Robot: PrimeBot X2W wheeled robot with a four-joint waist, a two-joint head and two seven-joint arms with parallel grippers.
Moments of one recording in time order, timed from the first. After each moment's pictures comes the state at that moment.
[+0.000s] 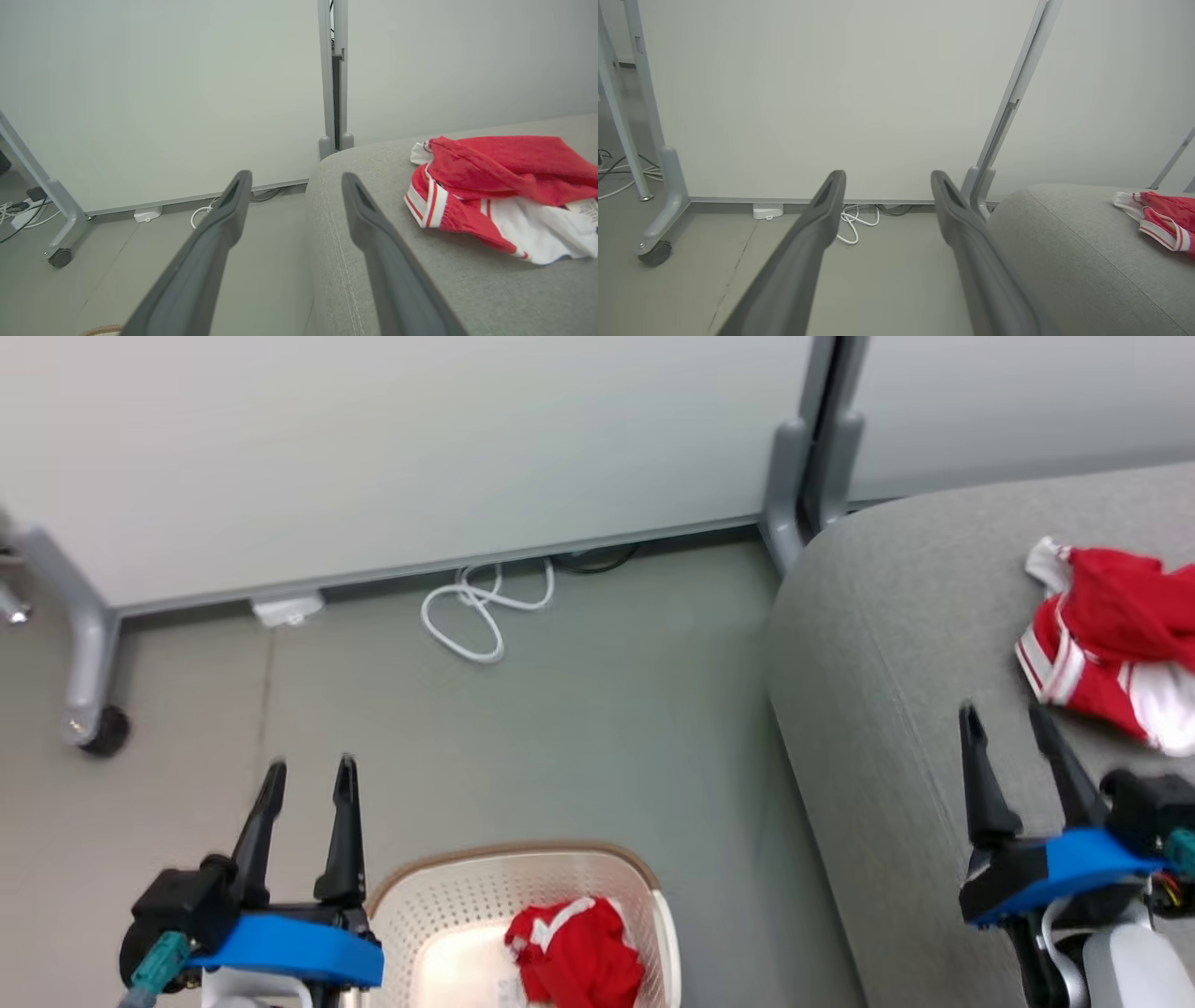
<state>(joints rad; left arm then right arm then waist) -0.09 0.14 -0.11 0.26 -0.37 -0.12 -0.26 -0.21 -0.09 -0.11 0.29 0.18 0.13 -0.13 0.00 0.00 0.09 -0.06</state>
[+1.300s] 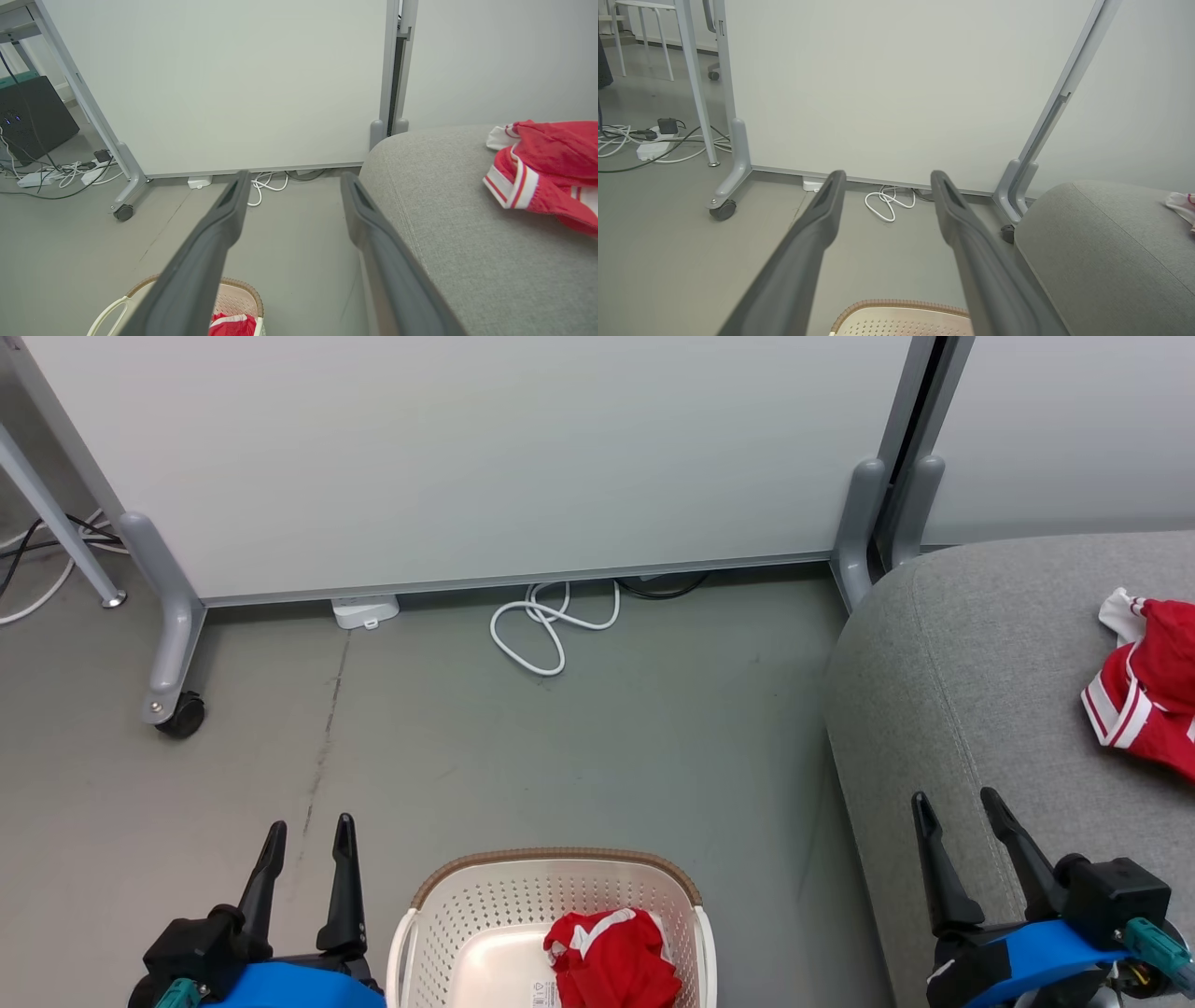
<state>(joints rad) 0.00 0.10 -0.06 0.29 -0.32 -0.13 -0.26 0.01 -0.05 -0.04 0.10 0.16 0.13 -0.09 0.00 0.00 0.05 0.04</state>
